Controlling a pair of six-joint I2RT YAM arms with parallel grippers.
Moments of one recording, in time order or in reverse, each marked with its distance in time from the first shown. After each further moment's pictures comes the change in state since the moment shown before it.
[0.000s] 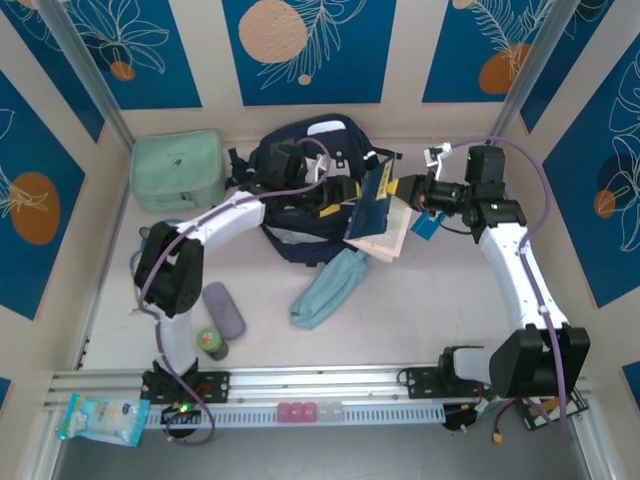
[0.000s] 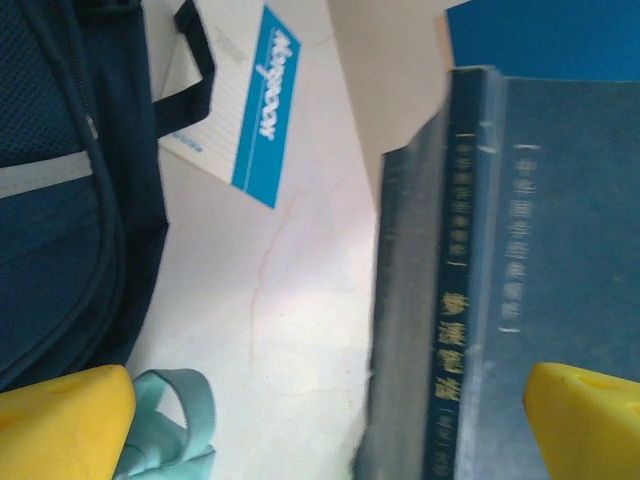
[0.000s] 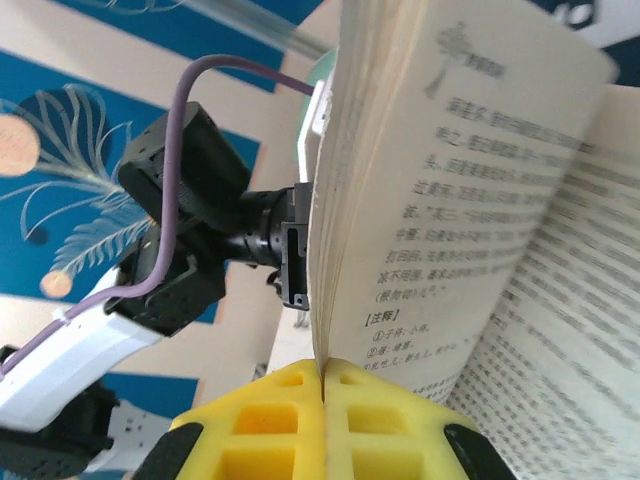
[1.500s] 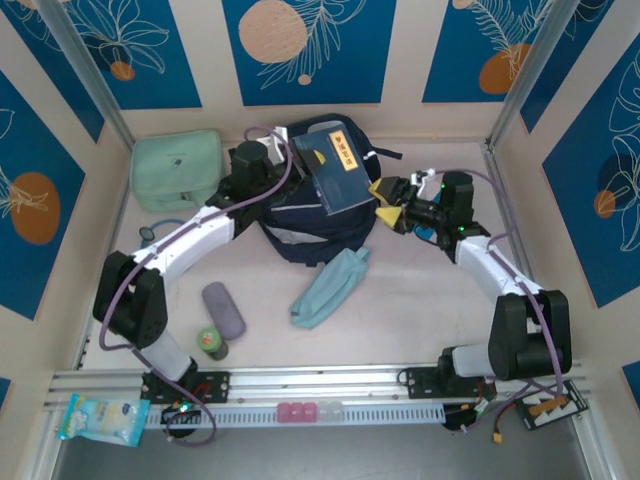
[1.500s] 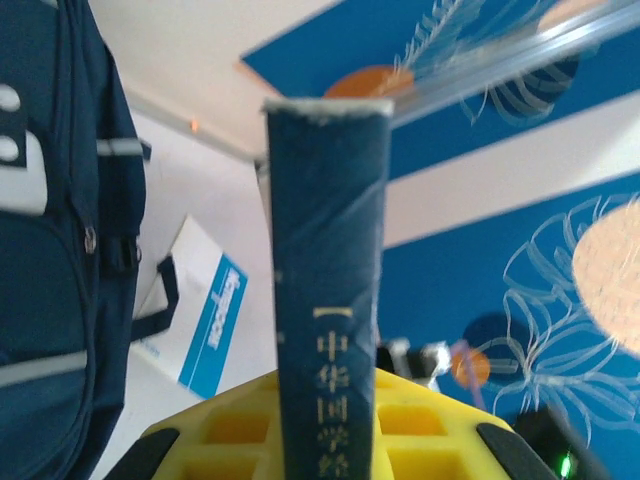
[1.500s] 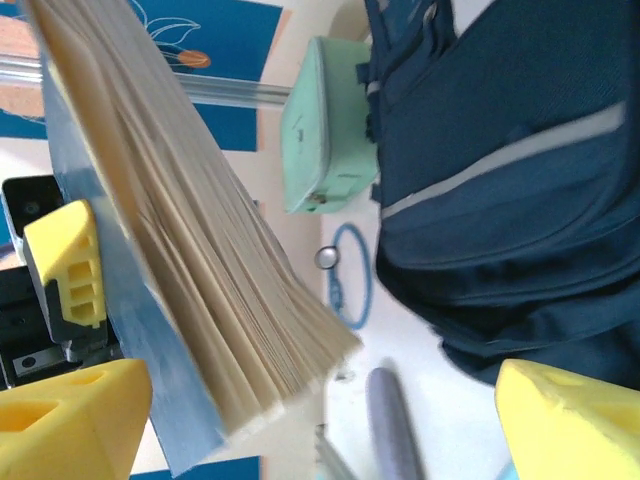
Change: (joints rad) left arm 0.042 -0.273 -0.218 0.355 -0.382 -0.257; right arm 0.096 0.086 -0.369 0.649 0.162 0.536
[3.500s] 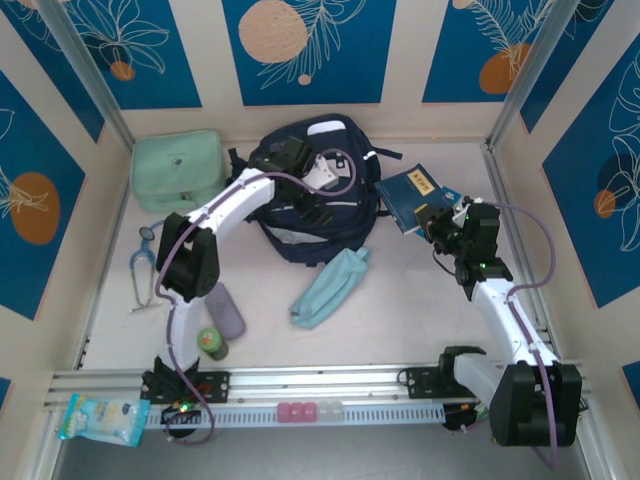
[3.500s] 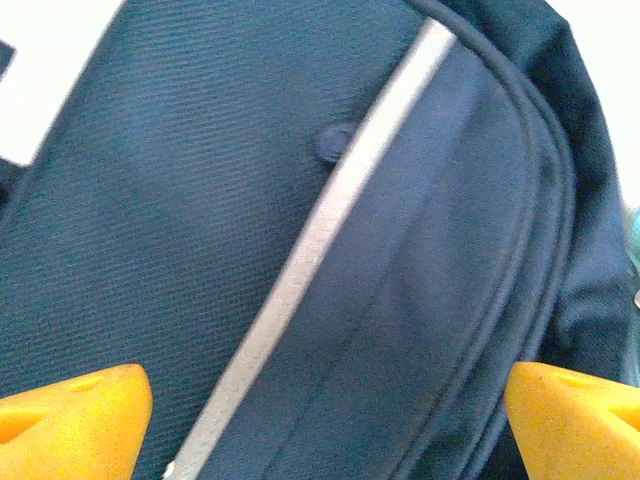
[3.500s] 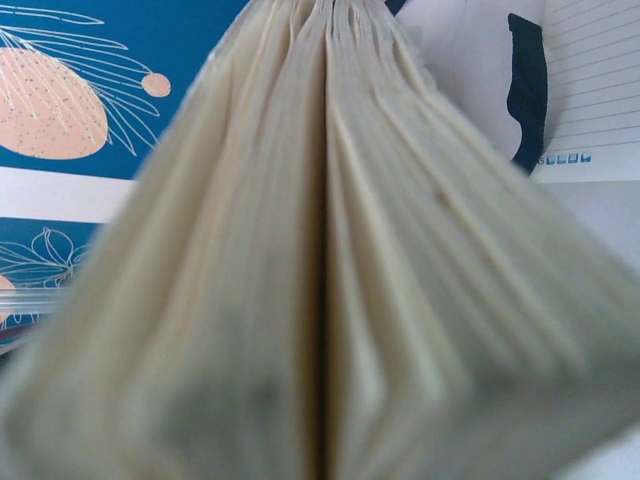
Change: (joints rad) left arm -0.041 0.486 0.641 -1.102 -0.141 1.504; right arm -0.141 -0.349 -0.202 -0.193 0.421 -0.044
